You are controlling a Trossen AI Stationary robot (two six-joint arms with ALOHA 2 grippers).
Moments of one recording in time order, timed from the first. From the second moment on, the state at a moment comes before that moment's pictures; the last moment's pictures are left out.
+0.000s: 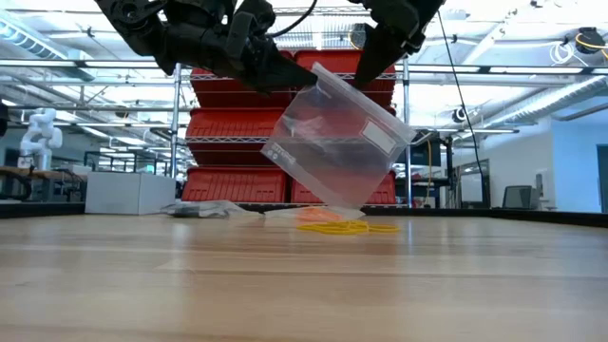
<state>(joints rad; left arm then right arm) 0.18 1.44 0.75 0.48 0.22 0.19 0.18 1.59 1.31 -0.72 0.55 0.27</state>
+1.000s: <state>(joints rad) 0.18 1.44 0.75 0.47 0.23 0.19 0.16 1.63 1.31 -0.71 0.55 0.28</state>
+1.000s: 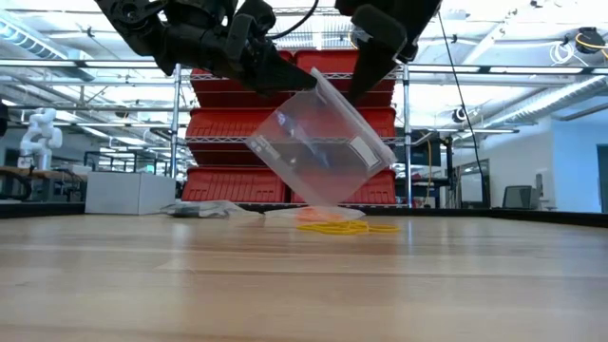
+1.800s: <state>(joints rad) 0.18 1.44 0.75 0.46 0.23 0.18 0.28 1.63 1.31 -0.73 0.67 0.40</state>
